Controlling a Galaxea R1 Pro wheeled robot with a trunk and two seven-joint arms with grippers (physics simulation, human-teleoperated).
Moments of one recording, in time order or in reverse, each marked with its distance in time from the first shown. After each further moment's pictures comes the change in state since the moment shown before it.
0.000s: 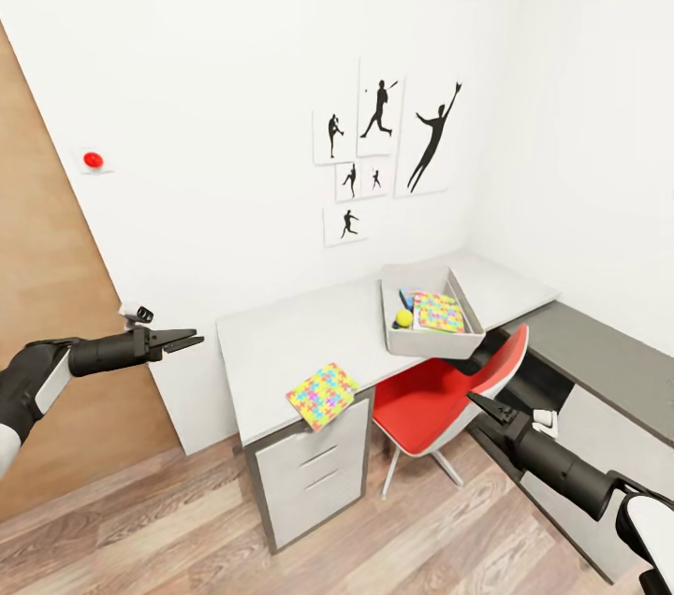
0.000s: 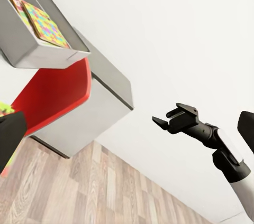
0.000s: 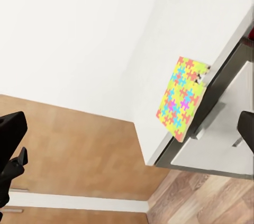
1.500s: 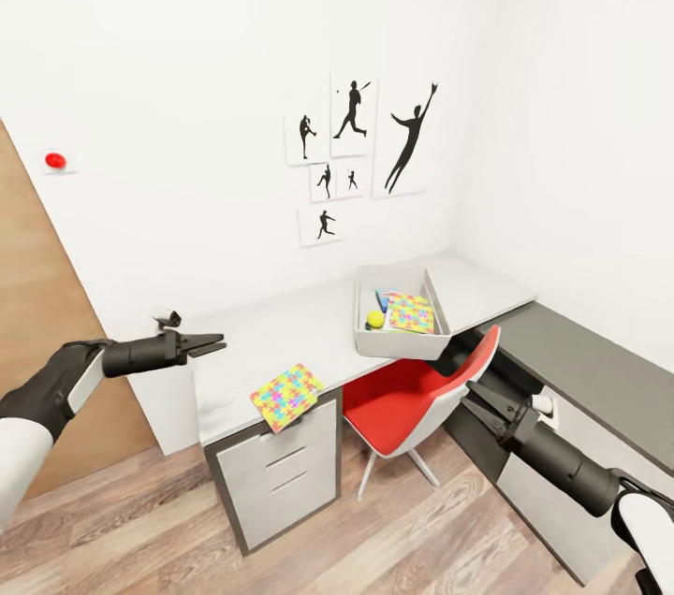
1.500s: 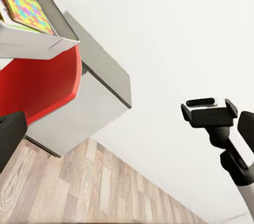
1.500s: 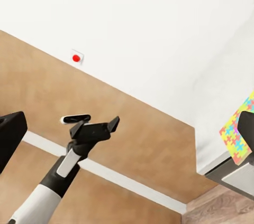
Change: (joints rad) left arm 0.000 -0.078 -0.028 0.003 -0.001 0.011 0.088; right arm -0.001 0.003 0.017 -0.026 0.127 0.001 0.444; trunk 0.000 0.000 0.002
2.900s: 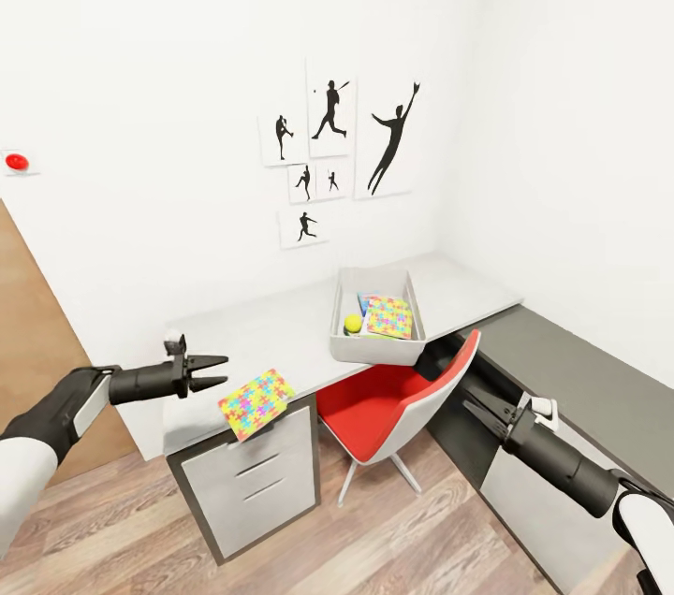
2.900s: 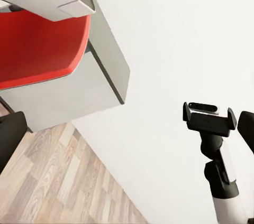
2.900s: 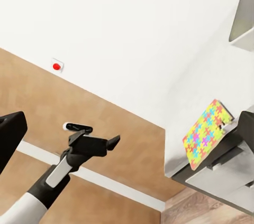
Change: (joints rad) left arm 0.049 -0.021 0.001 0.097 0.008 0.156 0.059; right arm 0.000 0.001 -0.012 0.007 0.051 -0.005 -0.021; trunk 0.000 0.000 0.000
